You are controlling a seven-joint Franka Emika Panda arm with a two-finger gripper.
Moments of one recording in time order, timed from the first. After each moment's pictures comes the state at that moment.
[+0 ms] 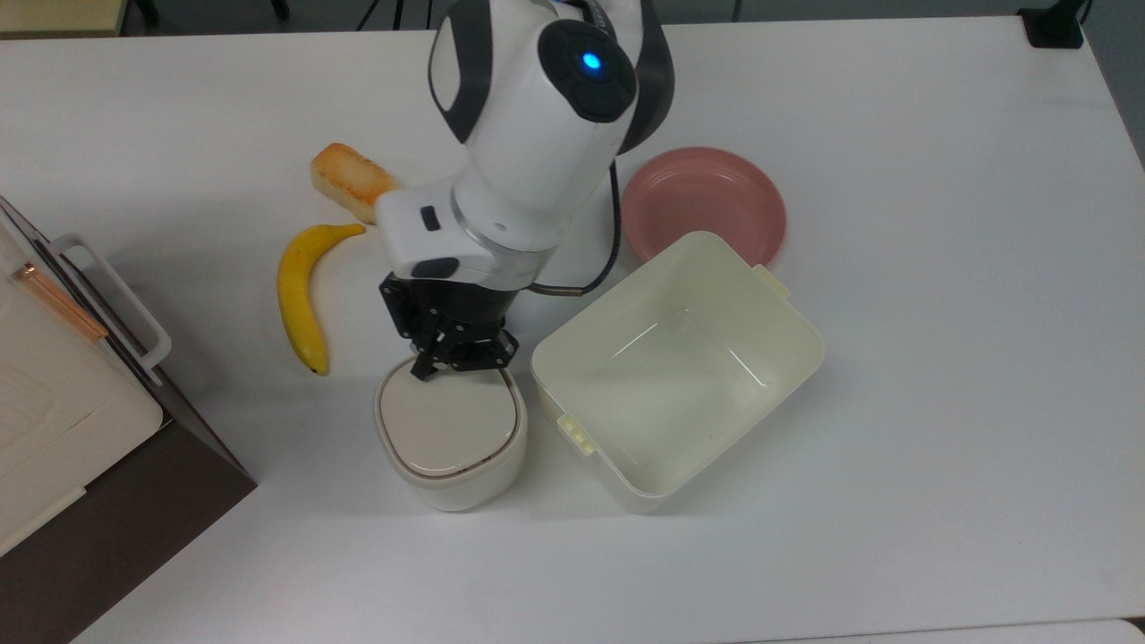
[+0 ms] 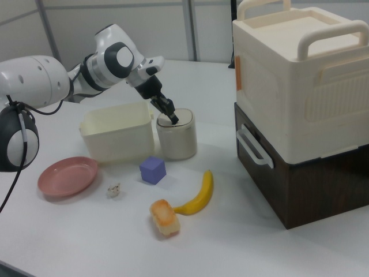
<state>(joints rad) 0.07 0.64 0.01 -1.19 -0.49 2.00 0.69</state>
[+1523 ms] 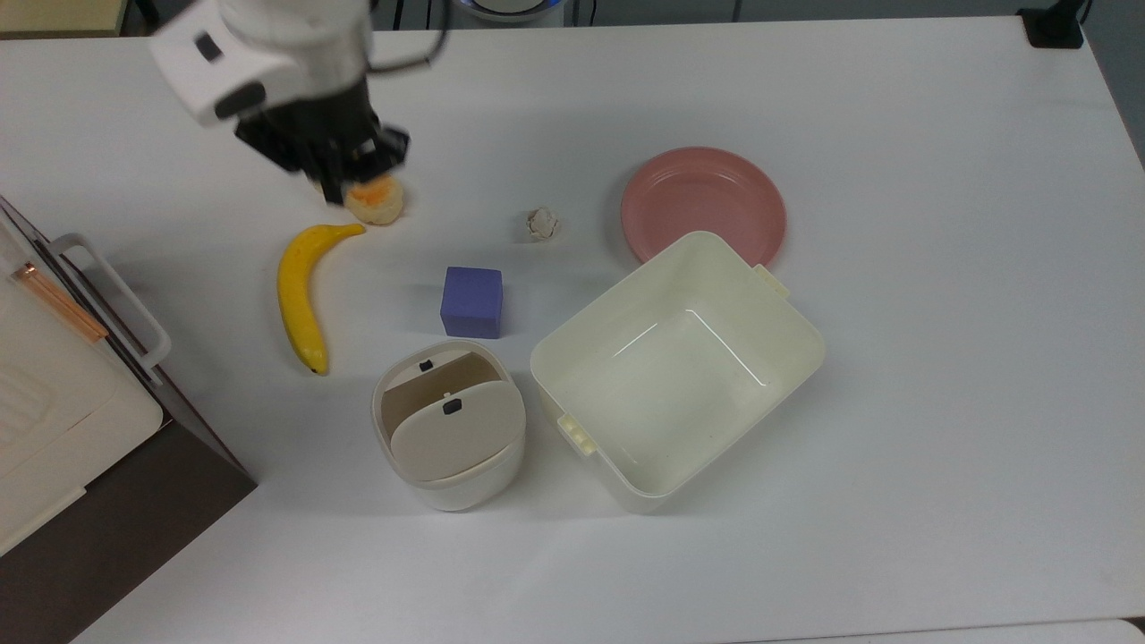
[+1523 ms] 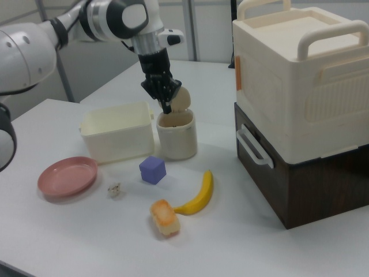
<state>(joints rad) -0.11 0.43 0.01 -1.14 -0.13 1.56 -0.02</state>
